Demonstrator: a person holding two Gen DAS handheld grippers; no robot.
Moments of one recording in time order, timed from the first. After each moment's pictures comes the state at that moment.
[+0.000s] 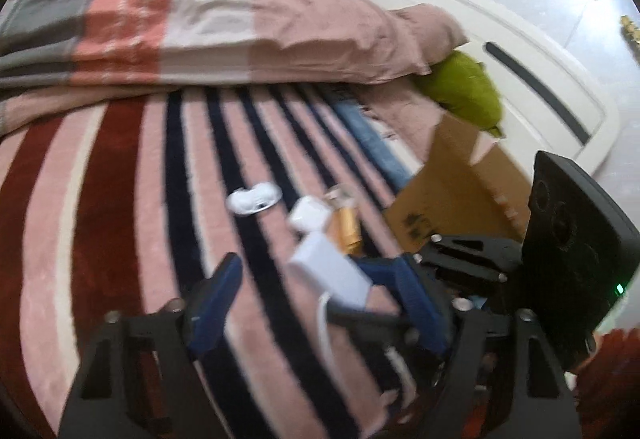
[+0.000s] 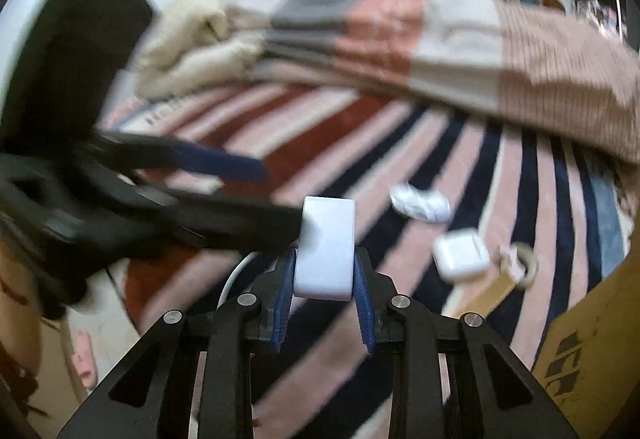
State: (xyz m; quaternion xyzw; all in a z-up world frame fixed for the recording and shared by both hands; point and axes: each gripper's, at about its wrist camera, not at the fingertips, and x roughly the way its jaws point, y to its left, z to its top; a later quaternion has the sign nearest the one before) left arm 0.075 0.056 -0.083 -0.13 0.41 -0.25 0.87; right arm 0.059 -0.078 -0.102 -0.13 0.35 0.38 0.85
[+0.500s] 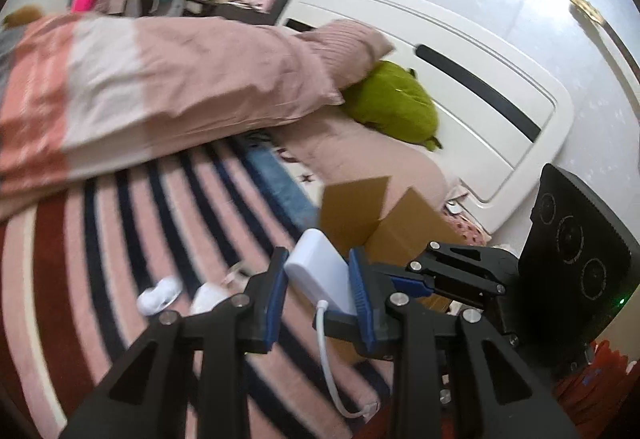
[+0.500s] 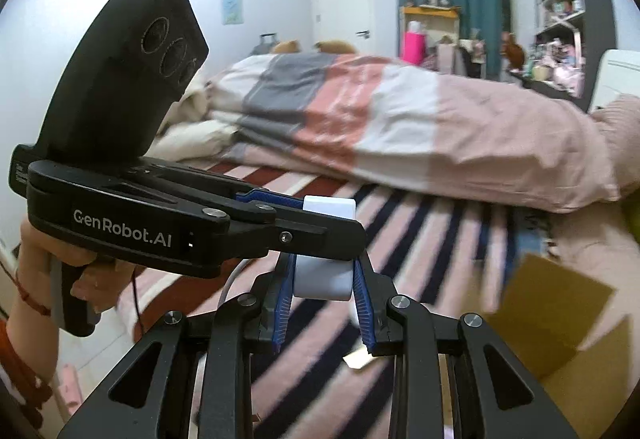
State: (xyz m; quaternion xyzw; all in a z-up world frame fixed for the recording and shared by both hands) left arm 0.113 -0.046 0.010 -0.08 0.37 -0.34 0.86; right arm 0.052 -0.146 -0.001 -0.10 0.28 0.32 0.90
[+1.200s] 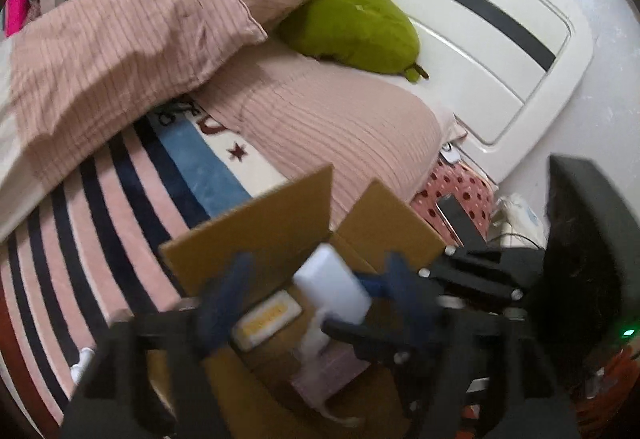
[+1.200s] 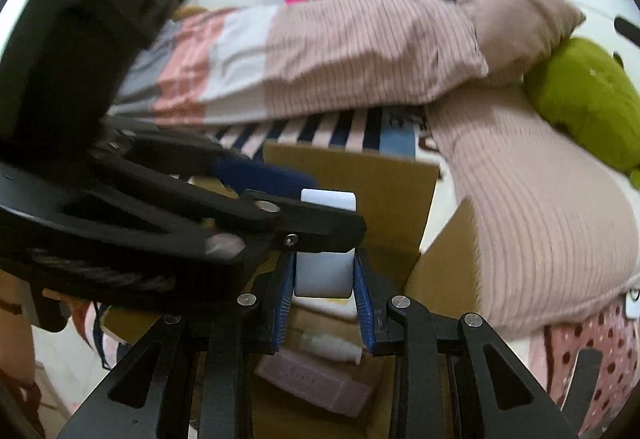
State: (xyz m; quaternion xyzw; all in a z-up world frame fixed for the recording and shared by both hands) left arm 0.180 -0.206 -0.011 0.02 0.44 -0.38 0.82; right arm 0.102 -0.291 -0.019 -0.04 0.41 0.16 0.90
